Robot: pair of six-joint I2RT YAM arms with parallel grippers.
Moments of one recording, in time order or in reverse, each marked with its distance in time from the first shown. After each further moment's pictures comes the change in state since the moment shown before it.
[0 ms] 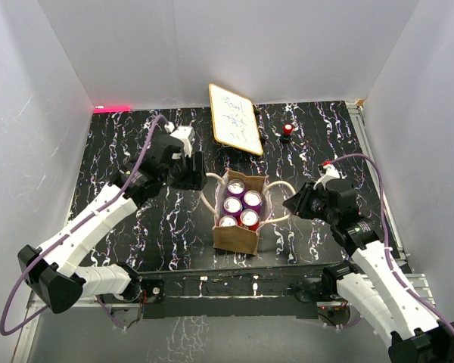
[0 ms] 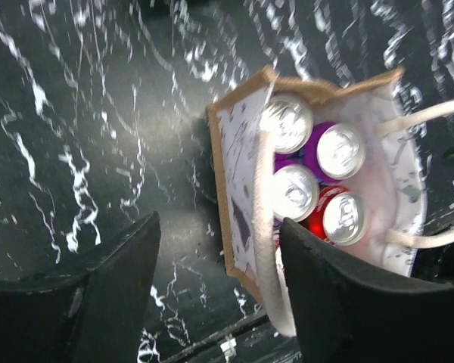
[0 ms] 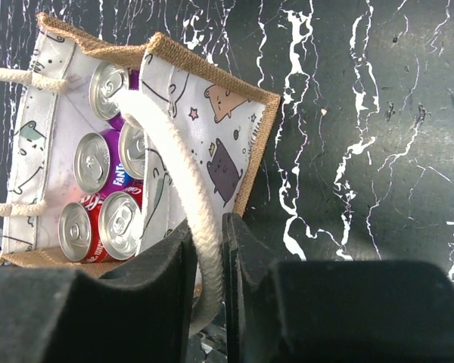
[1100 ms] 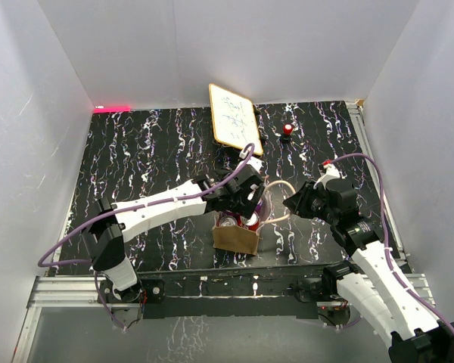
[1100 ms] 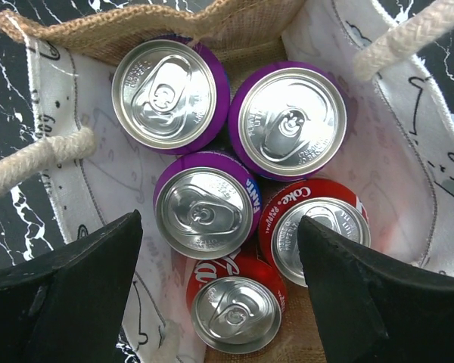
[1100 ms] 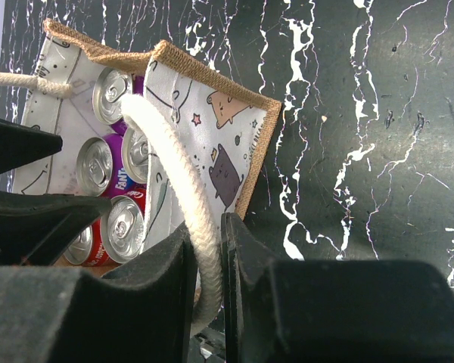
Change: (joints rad) left arm -0.412 0.455 0.218 -0.047 -0.309 -0.001; right arm 0.000 -0.002 -0.002 0.019 0.003 -0.005
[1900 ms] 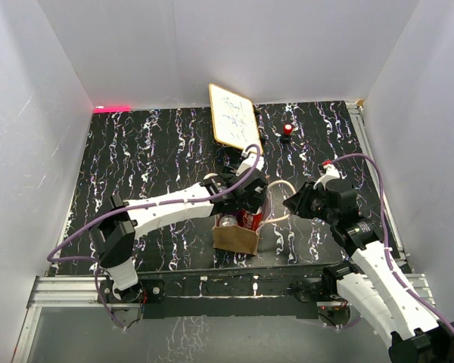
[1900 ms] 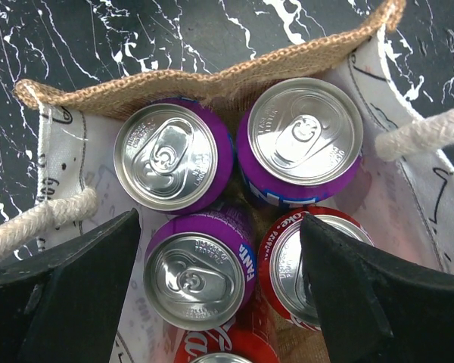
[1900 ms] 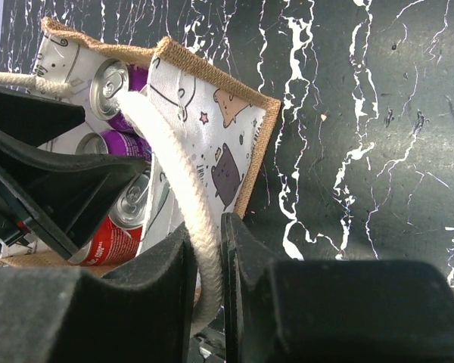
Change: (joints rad) left arm -0.005 0.059 -0.042 0.154 -0.124 -0.010; right arm 0.000 0.000 -0.003 0.001 0.000 0.000
